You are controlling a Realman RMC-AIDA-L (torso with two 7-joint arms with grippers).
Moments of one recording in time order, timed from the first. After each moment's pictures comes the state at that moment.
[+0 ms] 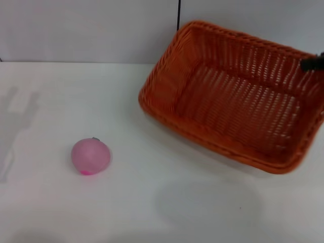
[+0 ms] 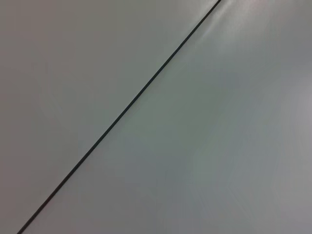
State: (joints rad) left arm -0.24 -2.06 -2.31 -0.14 0.64 -1.79 2.08; right arm 0.71 1.84 -0.69 -0.91 -2.32 -1.67 2.10
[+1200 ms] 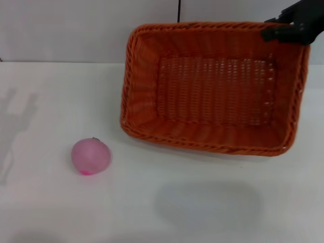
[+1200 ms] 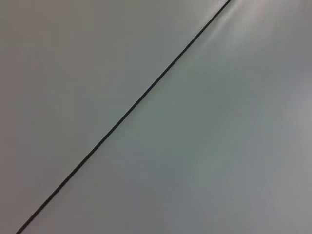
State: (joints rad) left arm -0.23 -2.06 -2.31 -0.13 0.64 -1.80 2.05; right arm 0.84 1.86 -0.82 -0.92 -2.23 -1.60 1.76
